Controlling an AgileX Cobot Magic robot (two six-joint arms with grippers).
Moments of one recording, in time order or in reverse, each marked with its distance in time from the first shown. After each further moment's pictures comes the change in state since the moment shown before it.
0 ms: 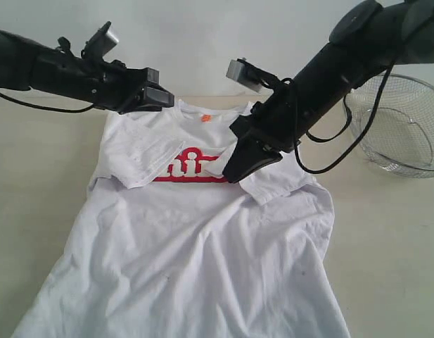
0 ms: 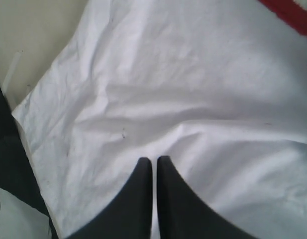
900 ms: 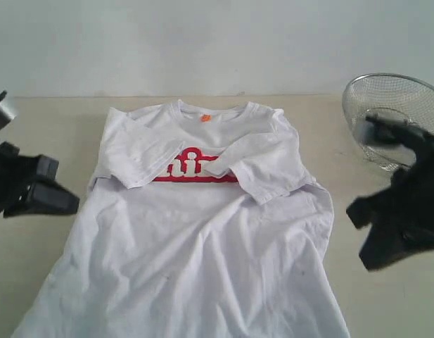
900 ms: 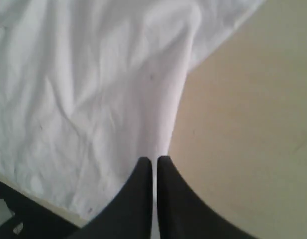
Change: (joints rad) left arm 0.183 -0.616 0.786 0.290 0.068 -0.164; right arm -0.149 -0.619 0.703 -0.350 -0.210 0.385
